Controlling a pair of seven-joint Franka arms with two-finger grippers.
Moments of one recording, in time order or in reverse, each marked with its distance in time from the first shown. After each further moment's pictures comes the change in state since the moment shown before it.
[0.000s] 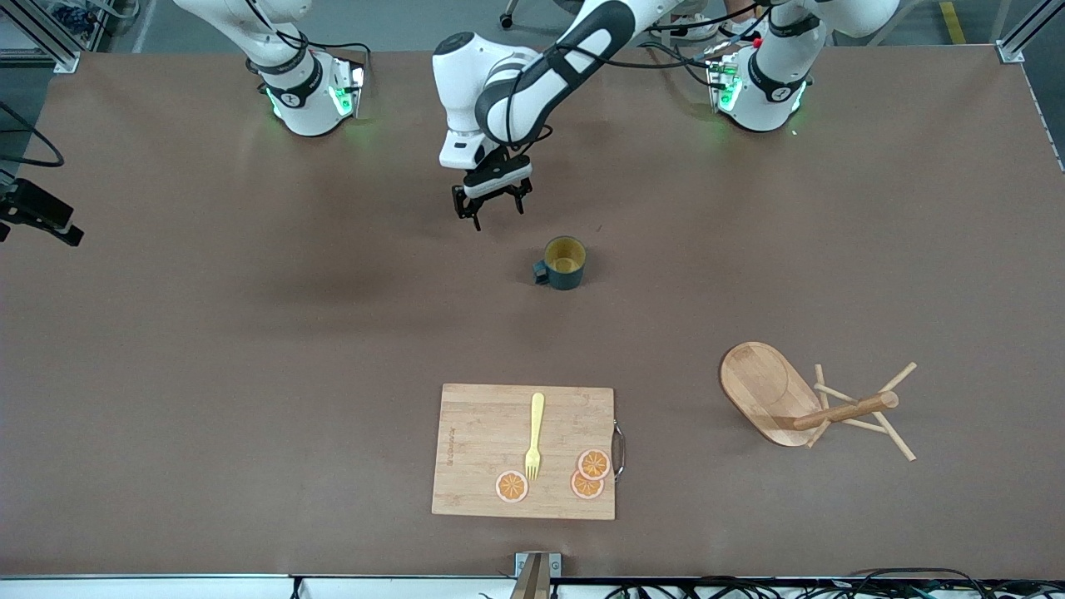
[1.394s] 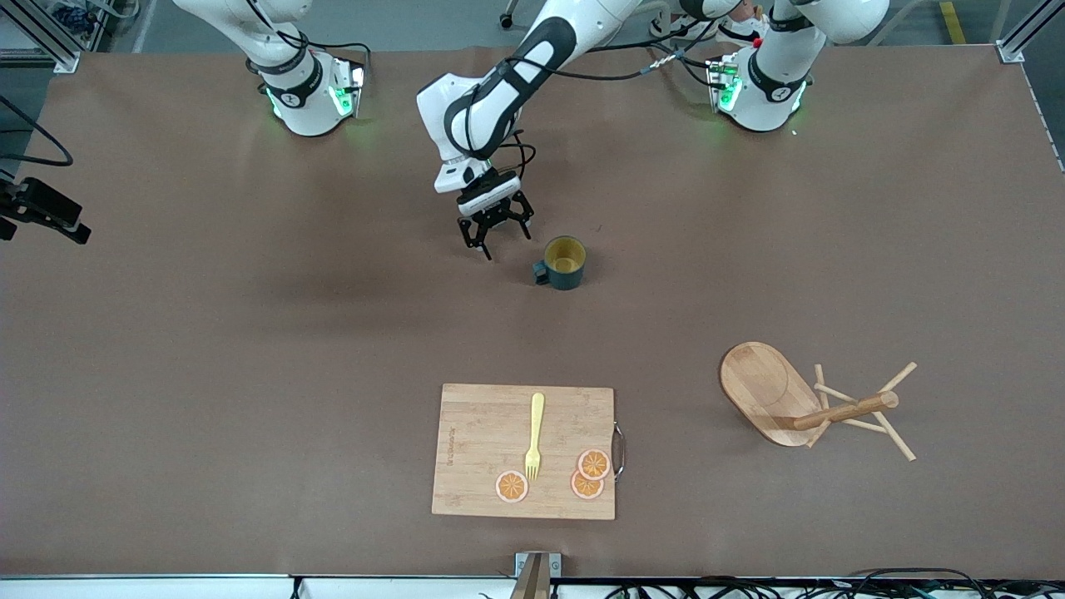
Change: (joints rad) left arm -0.329 0.243 0.337 0.210 0.018 -0.163 -0.082; right arm 0.012 0.000 0.000 -0.002 -0.008 -0.009 0.000
